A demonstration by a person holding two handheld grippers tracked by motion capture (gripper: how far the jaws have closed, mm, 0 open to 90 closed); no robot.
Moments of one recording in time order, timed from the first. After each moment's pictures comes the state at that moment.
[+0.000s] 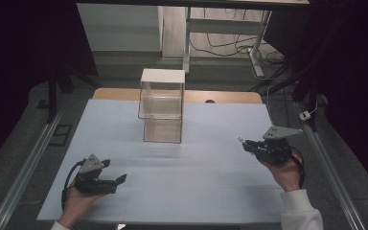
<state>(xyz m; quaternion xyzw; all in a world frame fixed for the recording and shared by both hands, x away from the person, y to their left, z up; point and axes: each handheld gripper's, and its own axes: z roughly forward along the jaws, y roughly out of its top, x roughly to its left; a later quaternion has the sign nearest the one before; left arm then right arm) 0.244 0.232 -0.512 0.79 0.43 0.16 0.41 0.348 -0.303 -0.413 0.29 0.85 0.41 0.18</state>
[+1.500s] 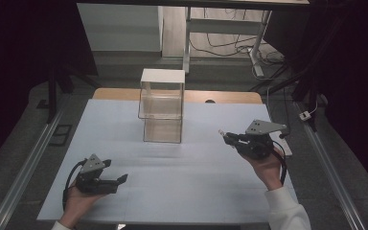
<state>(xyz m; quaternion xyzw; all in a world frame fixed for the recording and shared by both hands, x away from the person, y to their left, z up) 0.244 0.229 -0.511 0.79 0.43 0.16 0.41 0.347 -0.247 -0.396 0.24 0.83 0.46 0.18</state>
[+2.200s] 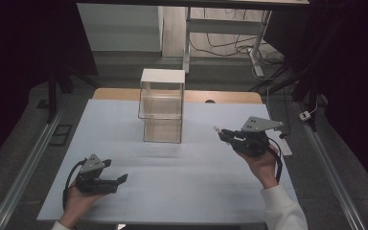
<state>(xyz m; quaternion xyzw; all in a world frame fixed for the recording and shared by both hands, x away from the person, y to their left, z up) 0.244 0.230 -0.511 0.79 0.43 0.16 0.41 0.349 -0.233 -0.389 0.23 0.83 0.48 0.19</state>
